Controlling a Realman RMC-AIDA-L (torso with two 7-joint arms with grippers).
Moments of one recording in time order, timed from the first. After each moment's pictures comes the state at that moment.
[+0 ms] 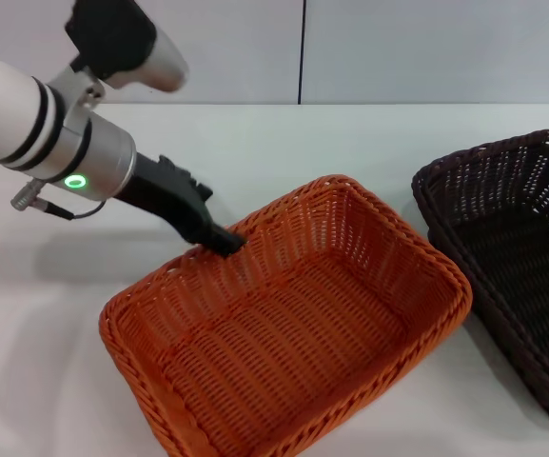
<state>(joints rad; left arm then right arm) -0.68 -2.06 1.26 1.23 2.42 1.38 -2.22 0.66 2.07 -0.64 -0.18 2.59 1.07 -2.74</state>
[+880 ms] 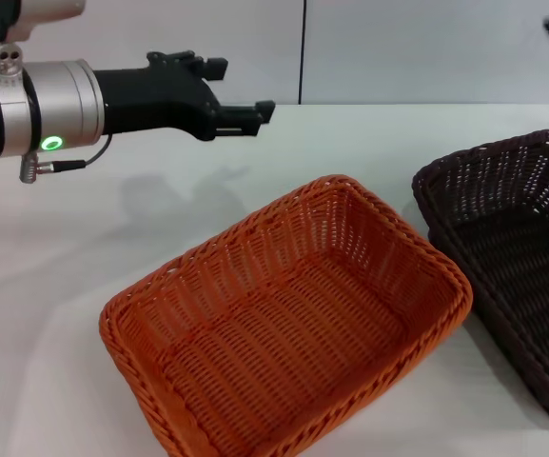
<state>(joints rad) -0.47 -2.06 1.26 1.27 1.90 1.05 -1.92 0.86 1.72 -0.76 -0.85 0.89 1.39 -1.70</state>
